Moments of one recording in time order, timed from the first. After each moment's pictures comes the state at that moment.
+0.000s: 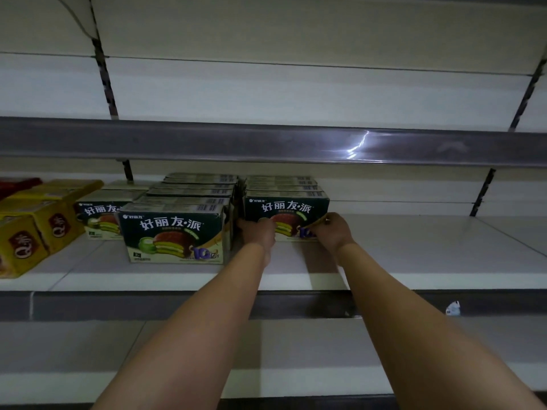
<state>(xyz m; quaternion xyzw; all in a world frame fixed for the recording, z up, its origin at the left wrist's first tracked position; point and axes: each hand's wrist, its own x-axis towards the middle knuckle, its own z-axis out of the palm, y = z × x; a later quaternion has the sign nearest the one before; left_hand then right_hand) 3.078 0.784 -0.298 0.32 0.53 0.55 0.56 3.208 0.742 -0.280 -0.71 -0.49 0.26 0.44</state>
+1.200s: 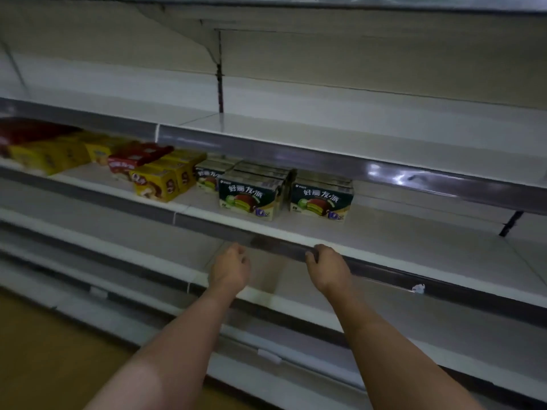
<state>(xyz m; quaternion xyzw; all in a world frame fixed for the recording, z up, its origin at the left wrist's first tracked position) 2.969 0.522 -0.278 0.51 0.78 0.30 0.19 3.160 0.547 -0.260 -0.67 -0.70 0.15 0.20</state>
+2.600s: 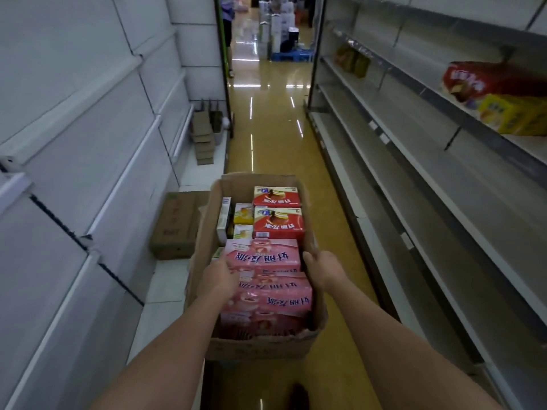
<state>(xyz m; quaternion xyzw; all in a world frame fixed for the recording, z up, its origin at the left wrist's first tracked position) 2.559 -0.059 -0.395 -0.08 0.94 0.31 0.12 2.590 0.150 -0.367 -0.19 -0.91 0.35 -0.11</state>
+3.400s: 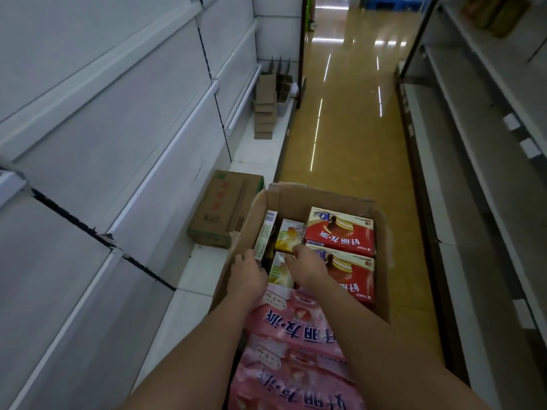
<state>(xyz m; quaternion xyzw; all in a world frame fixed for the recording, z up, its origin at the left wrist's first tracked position) 2.351 -0.050 -0.465 -0.18 0.92 0.30 0.16 2.324 0.077 -0.449 -0.04 -0.91 0.32 -0.24</state>
